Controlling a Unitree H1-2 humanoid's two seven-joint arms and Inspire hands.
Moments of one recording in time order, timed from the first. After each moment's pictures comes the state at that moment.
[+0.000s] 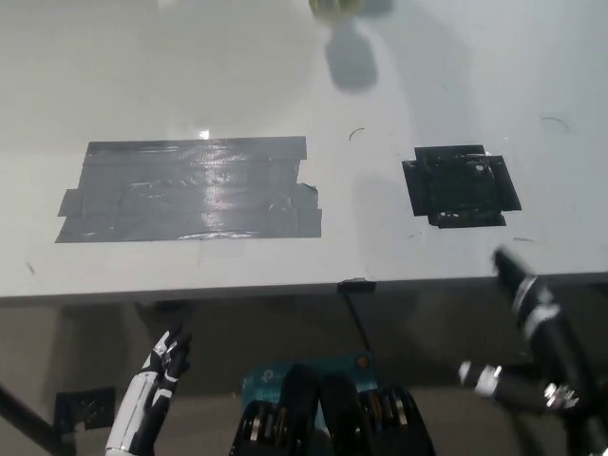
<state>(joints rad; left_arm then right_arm) 0.11 0.12 -0.04 -0.05 0.06 -0.07 -0.05 -0.01 -0.16 0.03 -0.31 0.01 -0.07 0.12</state>
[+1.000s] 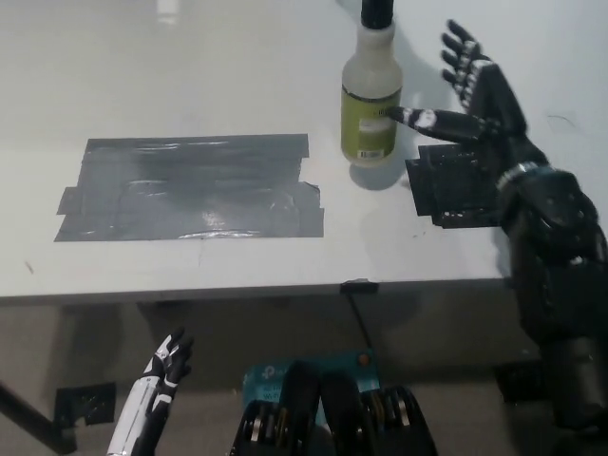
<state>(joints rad) 0.12 0.12 -0.05 -0.06 0.07 -0.07 -0.05 -0.81 -0.08 -0.06 0.46 0.07 0.16 0.08</state>
